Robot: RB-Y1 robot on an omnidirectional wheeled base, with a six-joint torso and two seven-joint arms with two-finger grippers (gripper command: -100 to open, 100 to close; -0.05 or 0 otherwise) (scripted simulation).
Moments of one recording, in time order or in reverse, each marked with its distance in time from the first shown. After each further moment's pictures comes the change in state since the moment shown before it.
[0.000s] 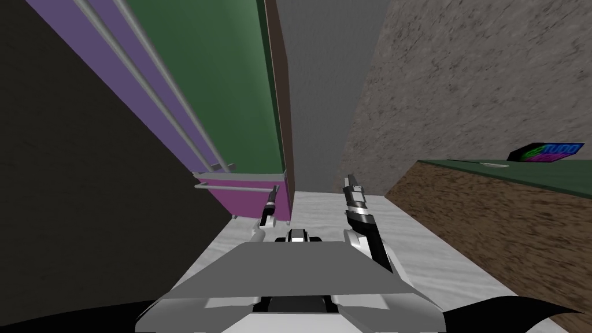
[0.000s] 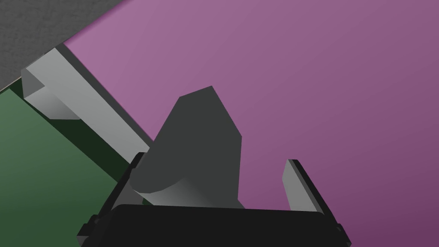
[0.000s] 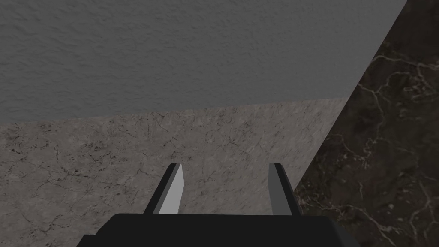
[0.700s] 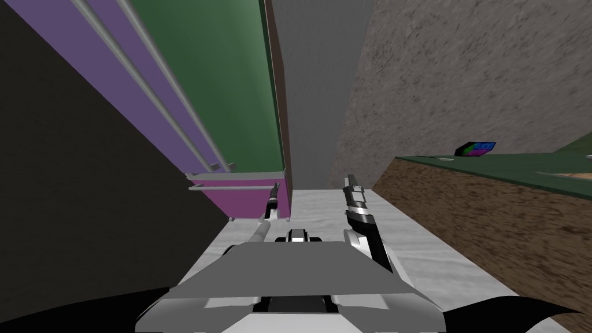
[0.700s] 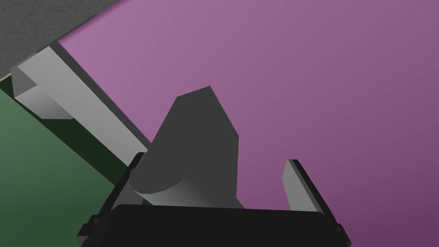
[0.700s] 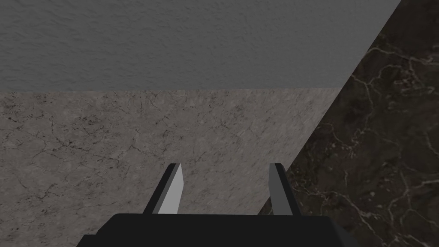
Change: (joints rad) left arm -0.185 -0.042 0.091 0.217 0.093 -0.034 -0.124; right arm 0.000 0.000 0.000 0.000 0.000 0.000 0.000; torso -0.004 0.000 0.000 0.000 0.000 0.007
